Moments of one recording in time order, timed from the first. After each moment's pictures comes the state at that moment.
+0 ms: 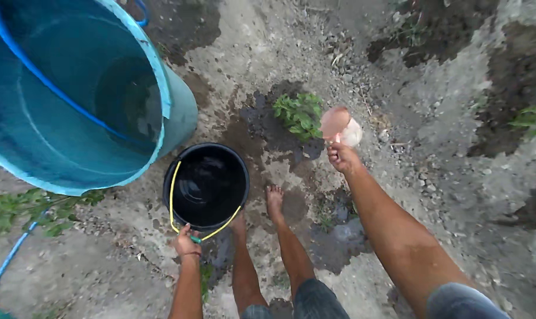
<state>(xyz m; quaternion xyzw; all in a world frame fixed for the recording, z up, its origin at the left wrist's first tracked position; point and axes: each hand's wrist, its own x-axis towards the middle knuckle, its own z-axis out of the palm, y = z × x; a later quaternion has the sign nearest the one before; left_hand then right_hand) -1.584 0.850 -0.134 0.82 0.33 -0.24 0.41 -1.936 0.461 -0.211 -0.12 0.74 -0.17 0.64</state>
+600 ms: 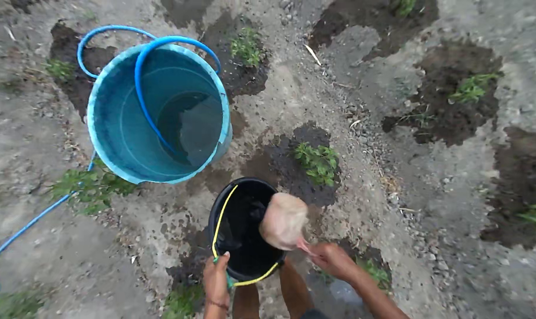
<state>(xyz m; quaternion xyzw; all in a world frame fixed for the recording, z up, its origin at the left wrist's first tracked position) -1.650 0.786 0.031 0.82 0.27 -0.36 0.35 -1.912 0.579 -0.052 -0.71 0.30 0.34 0.54</state>
